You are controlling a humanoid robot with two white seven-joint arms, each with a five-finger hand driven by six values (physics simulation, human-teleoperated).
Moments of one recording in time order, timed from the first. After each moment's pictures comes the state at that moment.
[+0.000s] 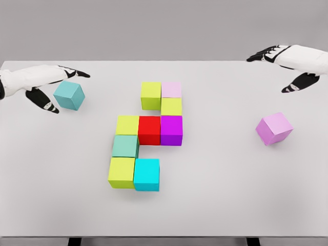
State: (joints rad) left arm -0.78 0.99 -0.79 -1.54 -0.09 -0.16 -0.54; right arm -0.75 -0.88 0.52 -1.28 0.20 -0.61 0.61
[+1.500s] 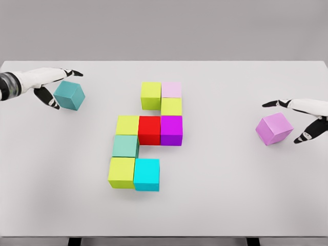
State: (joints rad) left arm -0.85 0.79 -0.86 -1.15 -0.24 -0.16 -0.48; right arm -0.50 -1.10 0.61 -1.45 -0.11 -0.31 0.61
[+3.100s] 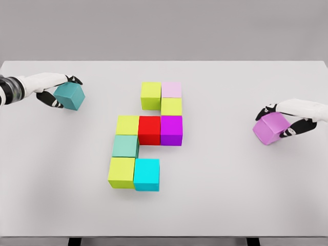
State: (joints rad) left arm -0.84 0.77 -0.86 -1.11 -0.26 -0.15 -0.48; right arm -0.52 -1.01 0.61 -1.41 0.04 -0.42 0.61
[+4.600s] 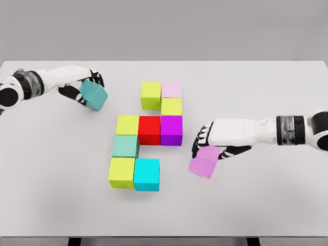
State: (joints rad) left arm -0.84 0.73 -0.85 -1.27 -0.23 -0.15 -0.48; right arm -0.63 -0.86 0.81 -1.66 0.14 -0.61 0.61
